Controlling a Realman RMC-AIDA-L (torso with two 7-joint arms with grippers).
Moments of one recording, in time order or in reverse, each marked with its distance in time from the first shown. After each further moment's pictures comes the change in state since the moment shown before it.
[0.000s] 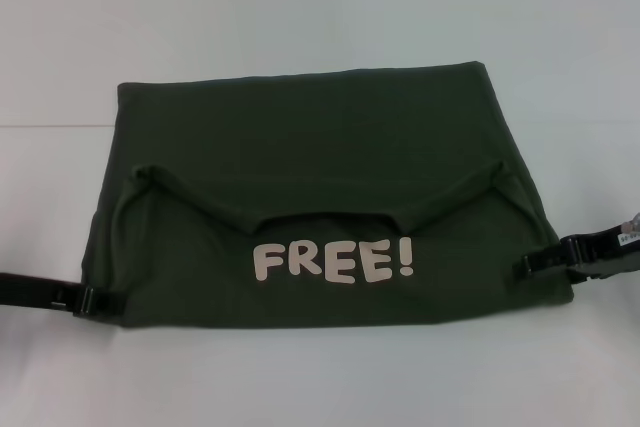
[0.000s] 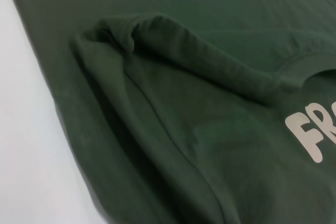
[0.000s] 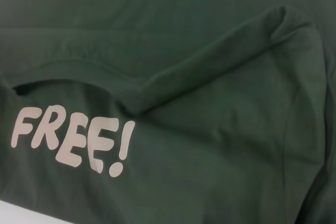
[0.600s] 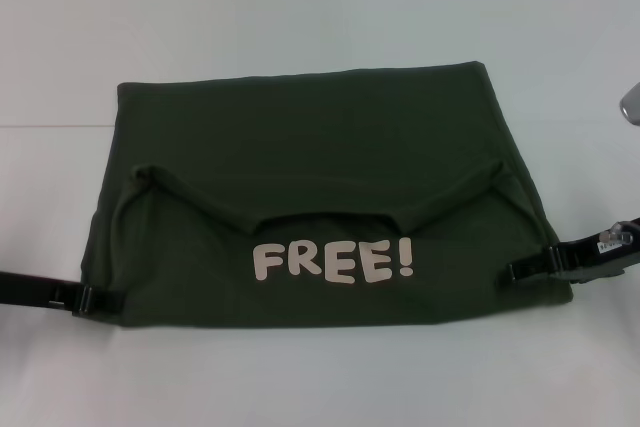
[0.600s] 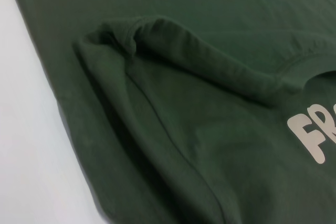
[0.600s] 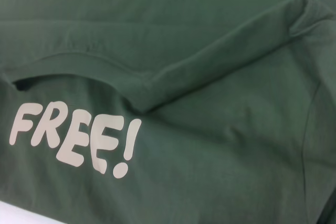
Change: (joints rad) left arm 0.000 0.002 0.000 0.001 0.000 -0.002 0.000; right arm 0.011 0.019 -0.014 0.046 0.001 0.060 -0.024
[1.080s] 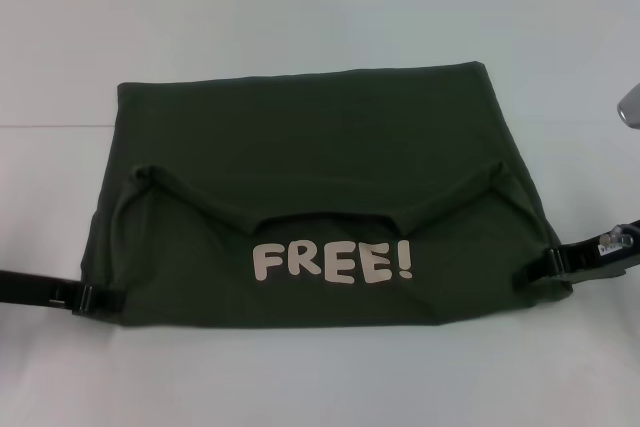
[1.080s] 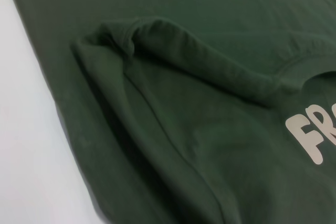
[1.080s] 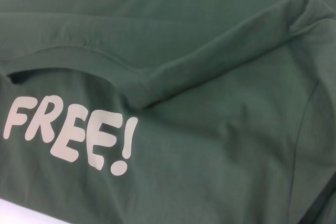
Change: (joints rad) left arm -0.002 0.001 -0.001 0.001 0.000 0.004 0.001; right arm -0.005 0.005 -0.014 -0.010 -0.006 0.007 -0.006
